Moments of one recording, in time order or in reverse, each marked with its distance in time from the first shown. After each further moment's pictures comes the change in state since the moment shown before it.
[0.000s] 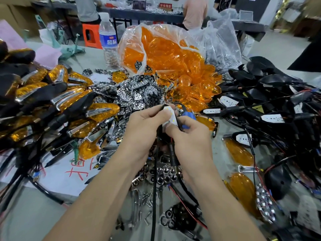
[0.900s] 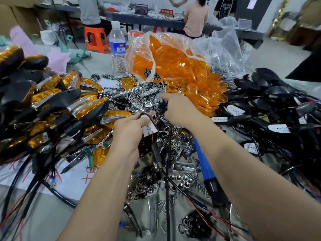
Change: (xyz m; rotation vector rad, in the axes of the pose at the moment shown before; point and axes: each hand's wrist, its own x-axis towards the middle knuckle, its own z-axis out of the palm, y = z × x) left_hand 0.039 0.001 -0.060 0.063 0.377 -0.162; right_hand 0.121 -0.037 0.047 -1.287 -0.418 -0.218
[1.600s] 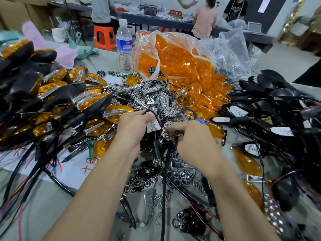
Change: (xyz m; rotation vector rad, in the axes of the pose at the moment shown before) left_hand -0.005 -0.003 0.005 0.064 -0.042 0.012; right_hand -0.104 0.013 0.030 0.377 0.102 0.117
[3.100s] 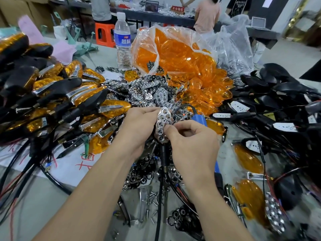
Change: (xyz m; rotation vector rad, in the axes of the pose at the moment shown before) left_hand -0.017 0.000 0.015 0.101 -0.137 0.103; right_hand -0.031 -0.015 0.026 0.544 0.512 0.112
